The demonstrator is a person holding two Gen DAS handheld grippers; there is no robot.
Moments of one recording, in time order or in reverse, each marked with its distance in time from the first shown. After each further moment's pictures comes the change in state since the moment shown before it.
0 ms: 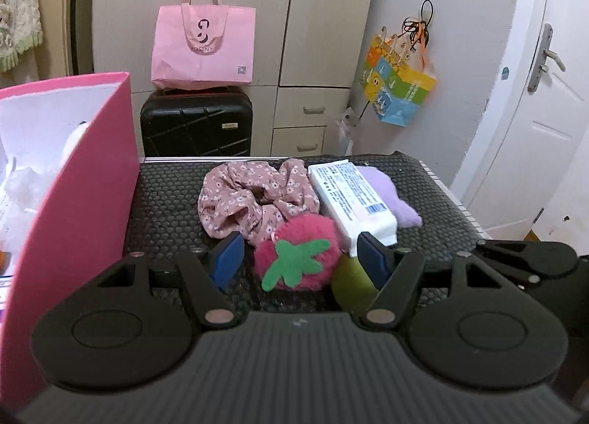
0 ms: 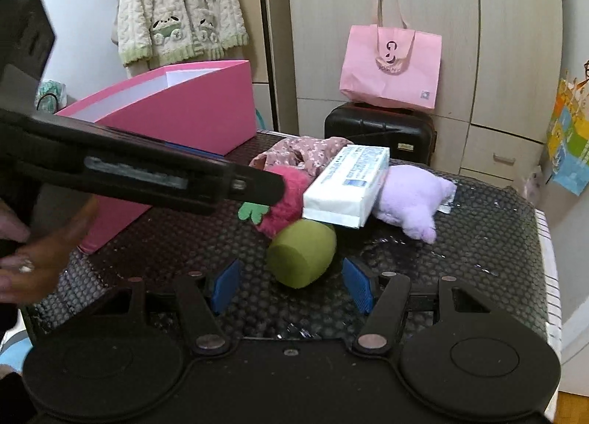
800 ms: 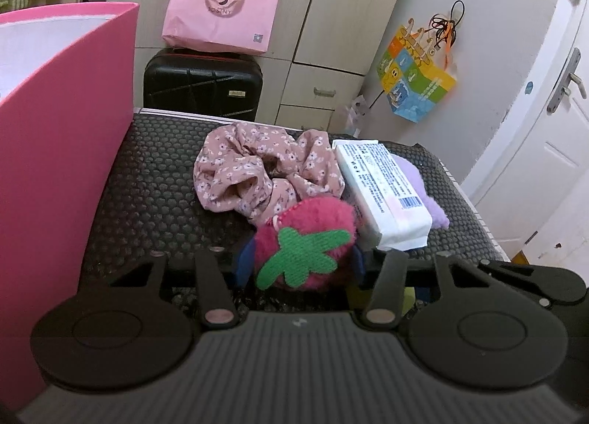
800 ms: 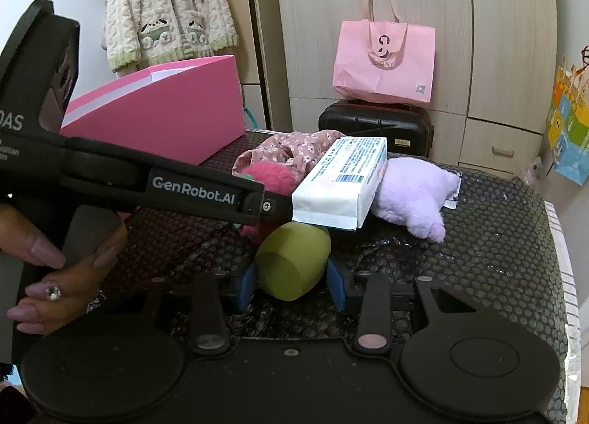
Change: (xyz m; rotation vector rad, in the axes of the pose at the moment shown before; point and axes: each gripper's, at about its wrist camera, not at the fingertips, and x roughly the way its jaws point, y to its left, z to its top) left arm 0.035 0.018 -0.014 -0.142 0.055 -0.019; right arm 0.018 -0.007 -0.004 0.031 -0.019 -0.010
